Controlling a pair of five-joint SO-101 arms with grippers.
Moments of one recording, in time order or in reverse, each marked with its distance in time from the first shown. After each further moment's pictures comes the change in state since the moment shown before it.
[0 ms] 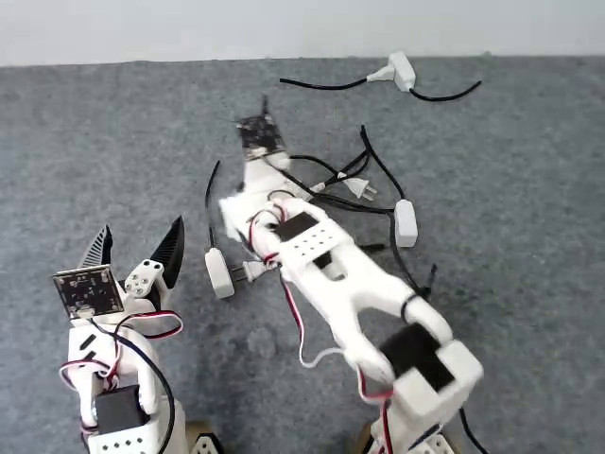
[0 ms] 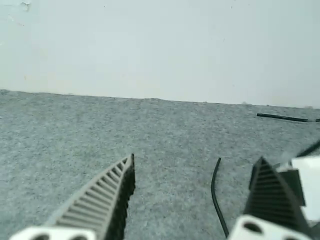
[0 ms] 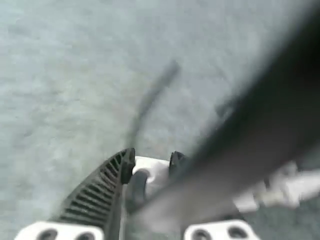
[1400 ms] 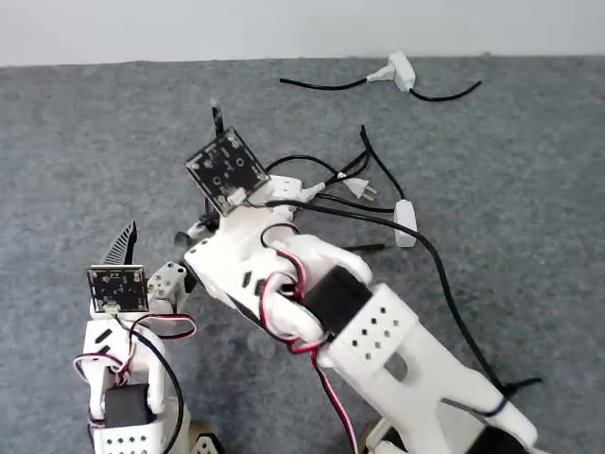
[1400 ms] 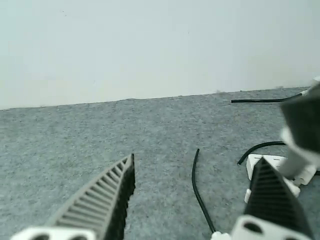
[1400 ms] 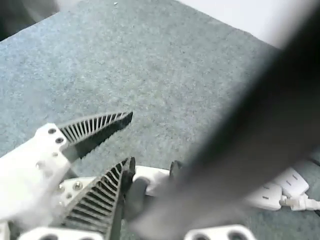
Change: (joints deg) left arm 6.2 0.0 2.7 -2.5 -4.8; right arm -14.6 -39.6 0.3 30.5 8.2
